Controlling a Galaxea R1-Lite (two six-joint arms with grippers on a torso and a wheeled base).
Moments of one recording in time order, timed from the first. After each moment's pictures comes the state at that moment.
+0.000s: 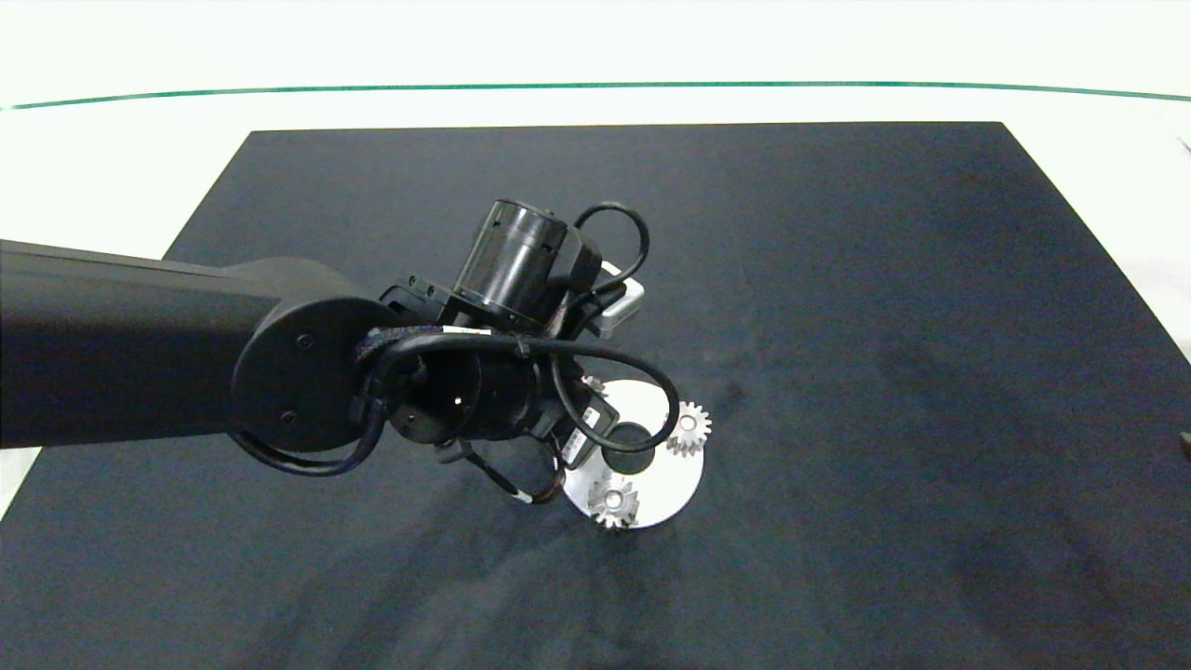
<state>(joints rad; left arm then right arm) -0.75 1.83 -1.38 0.22 0.25 0.22 0.28 0.89 -0.93 0.38 -0.24 -0.26</state>
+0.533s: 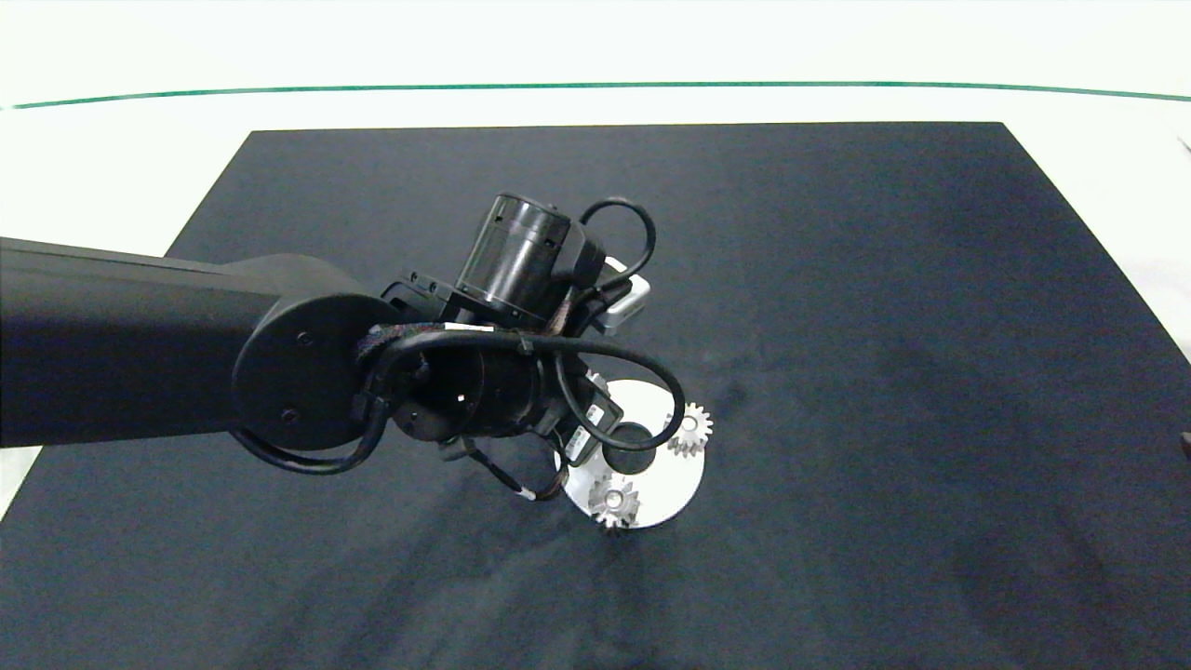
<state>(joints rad) -0.76 1.83 -1.40 0.22 0.25 0.24 0.28 0.88 -0.93 0.38 -0.24 -0.26</state>
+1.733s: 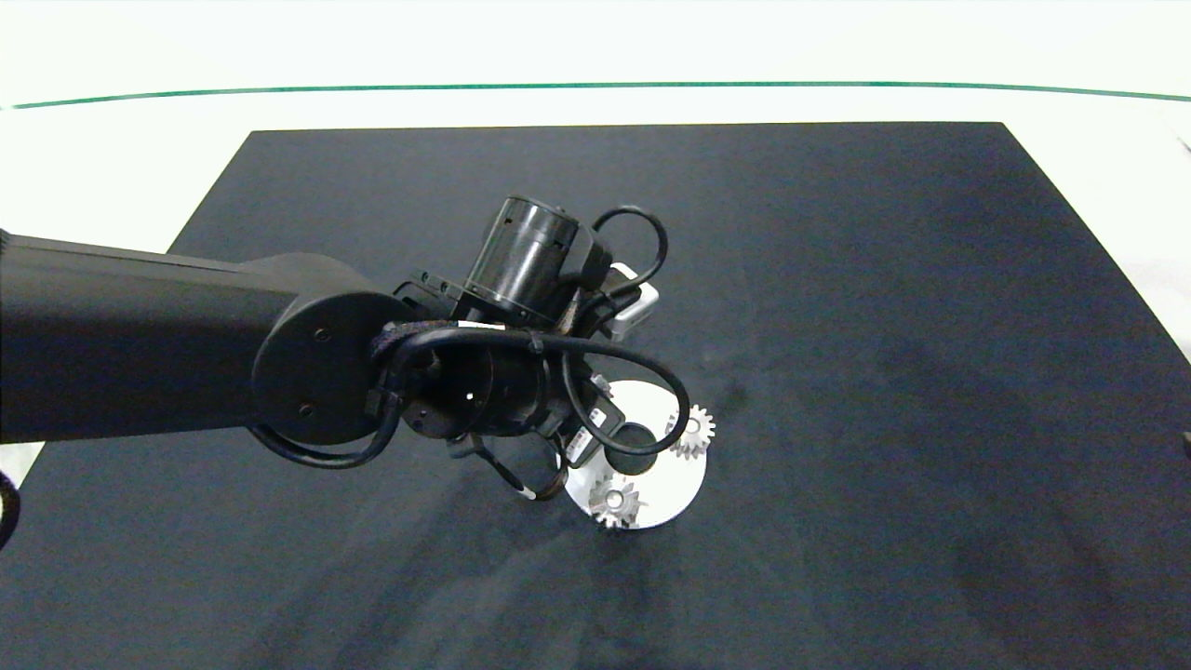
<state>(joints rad) -0.76 1.85 -1.42 0.24 0.25 0.29 0.28 0.88 -0.93 0.38 -0.24 -0.26</state>
